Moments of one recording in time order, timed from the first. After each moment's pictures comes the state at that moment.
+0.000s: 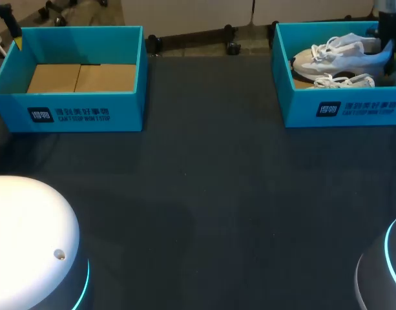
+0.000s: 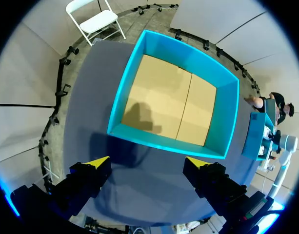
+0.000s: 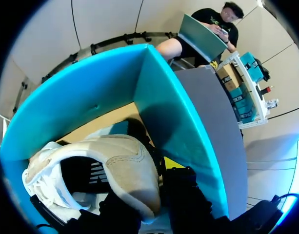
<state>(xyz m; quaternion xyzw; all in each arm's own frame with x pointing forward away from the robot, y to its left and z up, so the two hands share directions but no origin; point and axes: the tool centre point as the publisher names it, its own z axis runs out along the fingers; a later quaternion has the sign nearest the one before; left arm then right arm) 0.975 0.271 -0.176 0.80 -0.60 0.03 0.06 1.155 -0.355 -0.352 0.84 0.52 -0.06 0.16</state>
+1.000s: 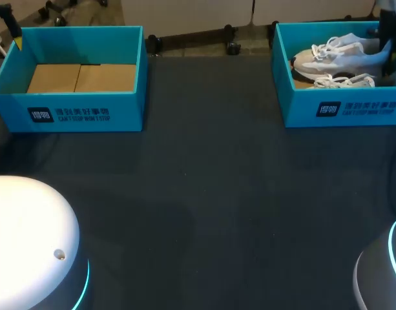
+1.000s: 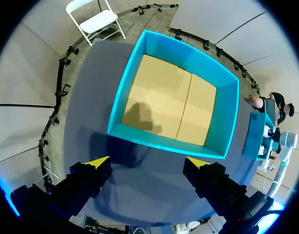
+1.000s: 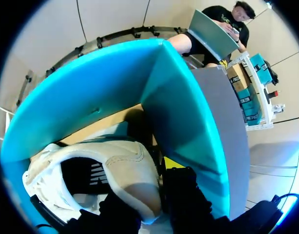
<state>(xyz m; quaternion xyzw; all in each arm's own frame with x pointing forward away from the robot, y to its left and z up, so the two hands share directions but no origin) 0.975 0.271 -0.176 0.80 -0.60 0.03 0.06 1.169 -0.357 -0.361 0.83 0.54 -0.06 0.12</state>
